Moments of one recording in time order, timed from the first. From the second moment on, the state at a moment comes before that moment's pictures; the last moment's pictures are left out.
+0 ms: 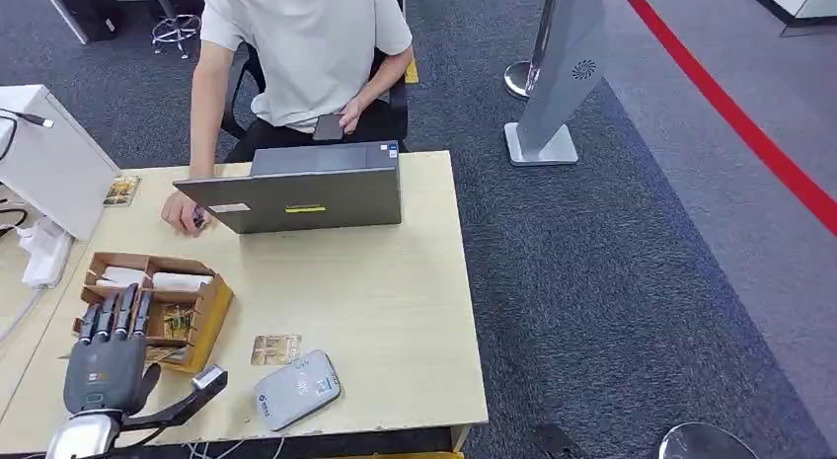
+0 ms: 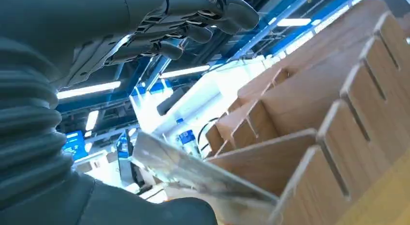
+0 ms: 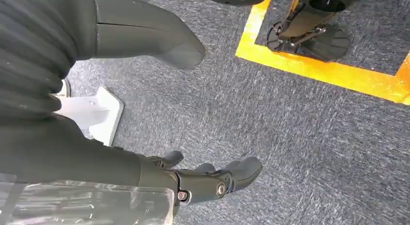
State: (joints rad) left arm 0.03 0.32 -0.12 -1.46 -1.50 0.38 0.19; right arm 0.20 0.33 -0.47 -1.21 0.90 0.40 0.42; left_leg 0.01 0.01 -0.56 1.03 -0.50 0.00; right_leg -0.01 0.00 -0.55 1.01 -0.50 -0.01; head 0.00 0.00
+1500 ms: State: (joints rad) left arm 0.03 0.29 -0.11 -1.51 -1.50 0.32 0.13; right arm 0.20 0.33 -0.48 -1.22 0.93 0.41 0.41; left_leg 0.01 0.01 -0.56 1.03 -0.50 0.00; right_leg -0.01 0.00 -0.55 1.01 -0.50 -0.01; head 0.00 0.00
